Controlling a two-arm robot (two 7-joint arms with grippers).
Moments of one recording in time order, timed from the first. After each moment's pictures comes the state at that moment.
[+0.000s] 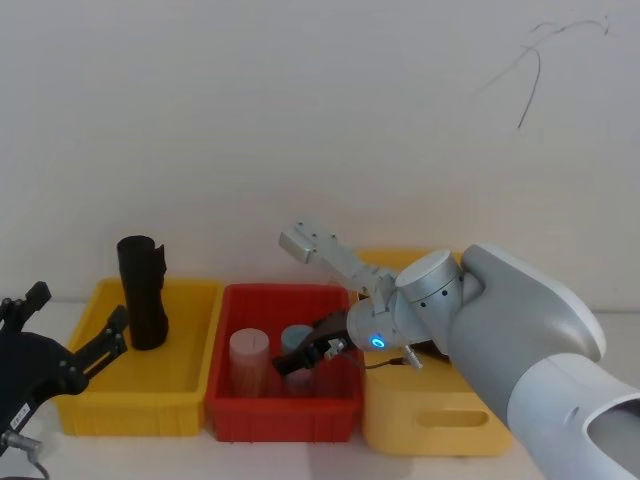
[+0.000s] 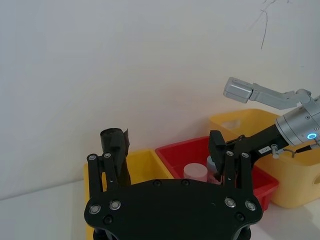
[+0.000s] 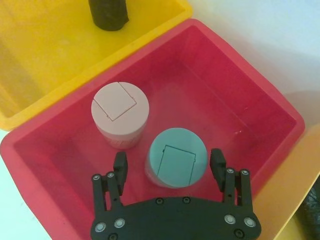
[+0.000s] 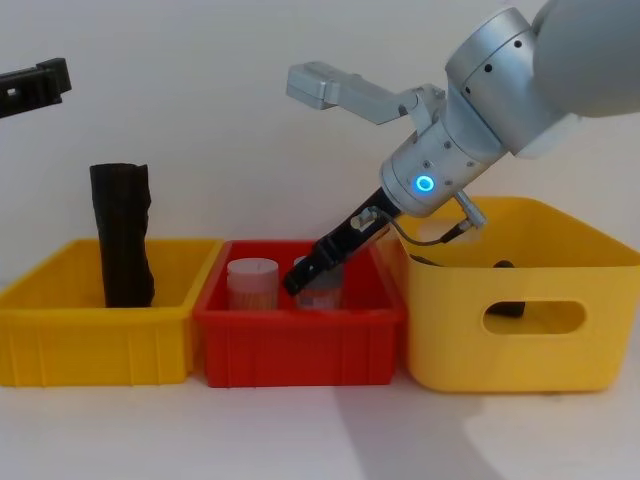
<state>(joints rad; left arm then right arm) 0.06 0.41 0.03 -1.93 -0.40 -0.03 -0.17 1.27 -0.19 -0.41 -0.11 -0.22 0.32 0.61</state>
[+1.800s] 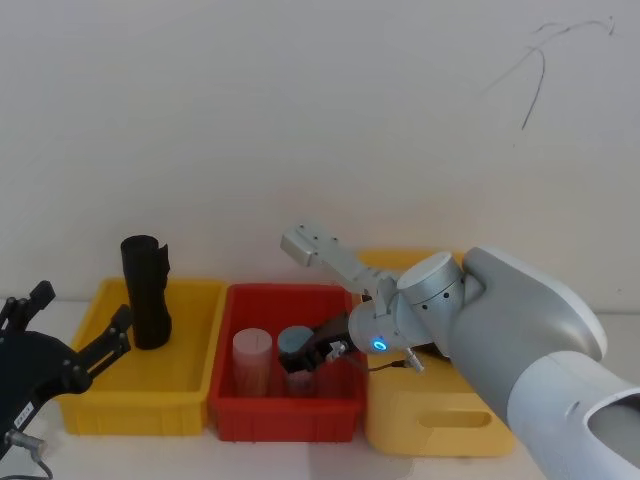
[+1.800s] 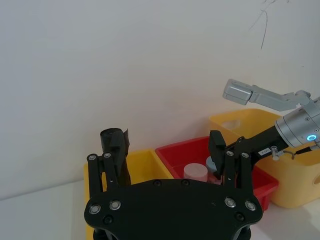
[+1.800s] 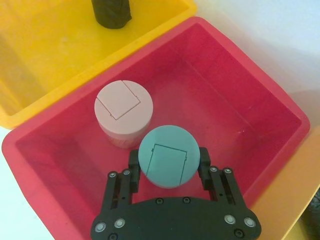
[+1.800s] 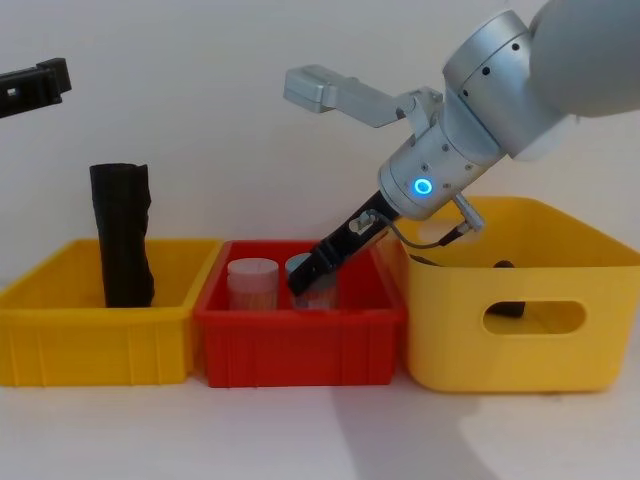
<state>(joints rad) 0.06 0.41 0.03 -1.93 -0.40 -0.03 -0.17 1.29 -0.21 -0.38 -0.07 -0.25 0.29 0.61</state>
